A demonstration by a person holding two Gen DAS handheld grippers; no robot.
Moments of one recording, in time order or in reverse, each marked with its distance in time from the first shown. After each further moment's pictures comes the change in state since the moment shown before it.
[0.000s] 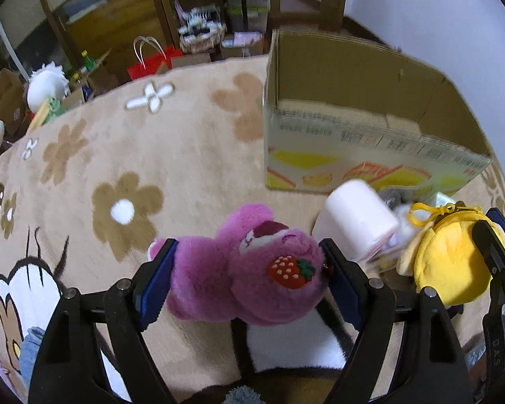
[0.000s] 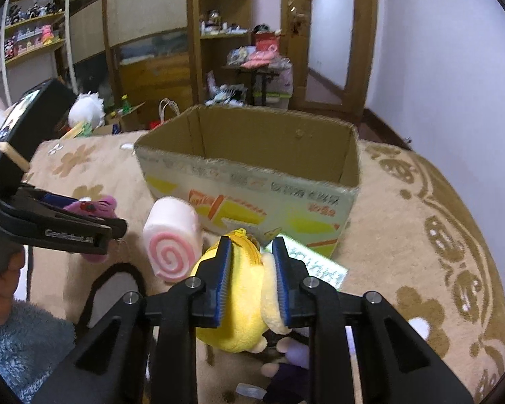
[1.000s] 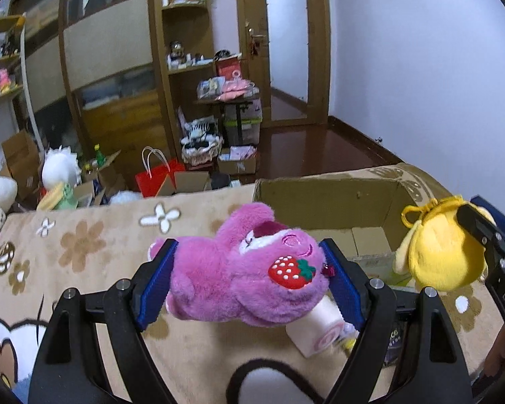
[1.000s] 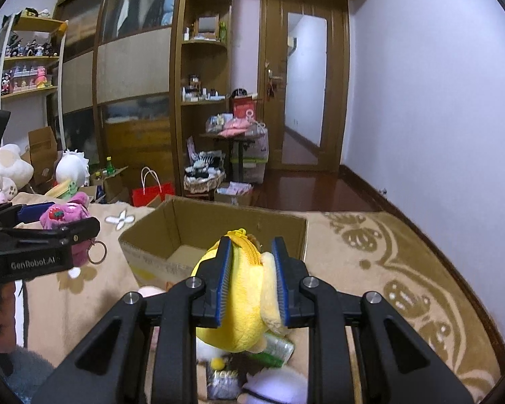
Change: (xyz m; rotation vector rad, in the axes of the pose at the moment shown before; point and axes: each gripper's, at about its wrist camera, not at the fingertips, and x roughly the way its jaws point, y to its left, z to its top) left arm -0.085 -0.019 0.017 0.034 -0.490 -0.001; right arm -0.045 -0.021 0.053 0.014 -0.267 -0.069
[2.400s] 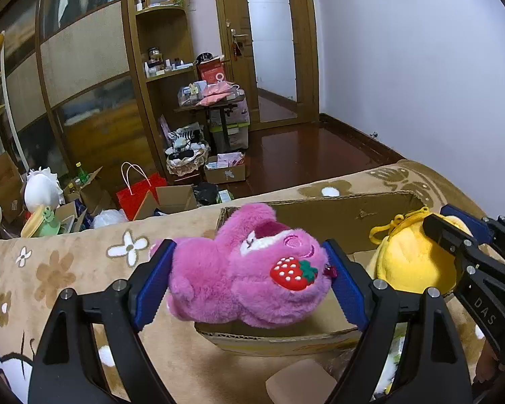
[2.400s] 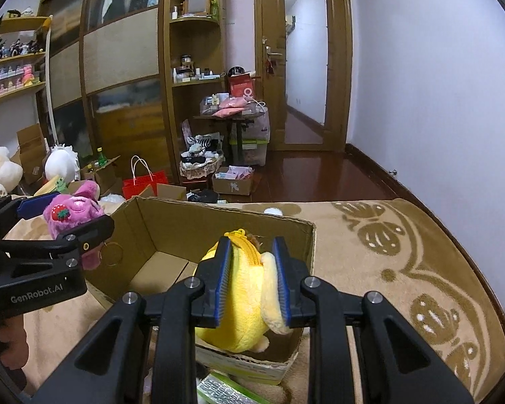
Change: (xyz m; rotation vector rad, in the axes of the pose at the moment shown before) left arm 0.086 -0.038 0.027 0.058 -0.007 -0.022; right arm 0.100 -0.024 0.000 0.053 0.114 0.030
